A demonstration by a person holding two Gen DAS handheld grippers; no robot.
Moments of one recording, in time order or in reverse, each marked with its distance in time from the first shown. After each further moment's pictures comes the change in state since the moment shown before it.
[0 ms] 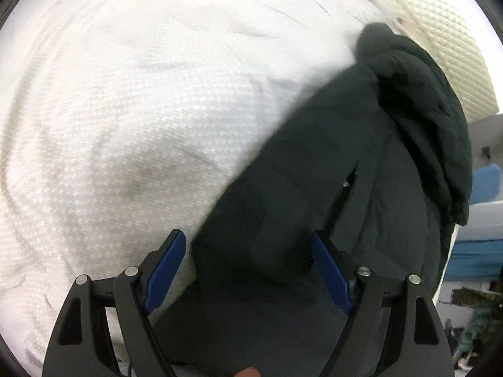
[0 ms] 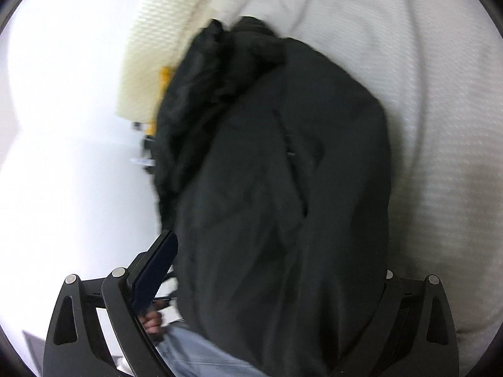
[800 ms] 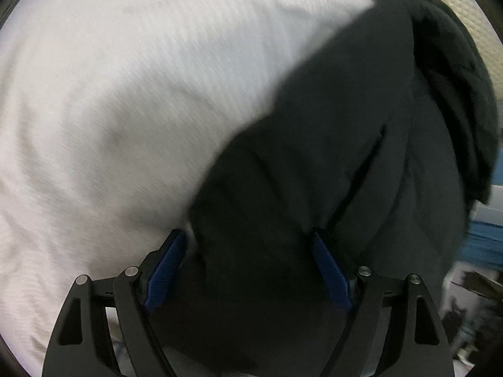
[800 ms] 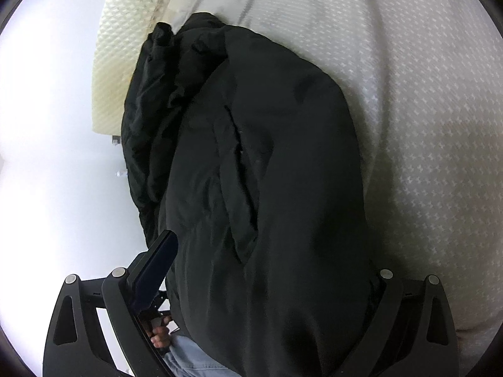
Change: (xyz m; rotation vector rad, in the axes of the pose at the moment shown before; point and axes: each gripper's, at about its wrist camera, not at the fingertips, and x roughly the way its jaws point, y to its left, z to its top) left arm -0.005 -0.015 -0.005 0.021 0.228 0.052; right arm 0.022 -0.035 0.012 0.170 0.041 -0.099
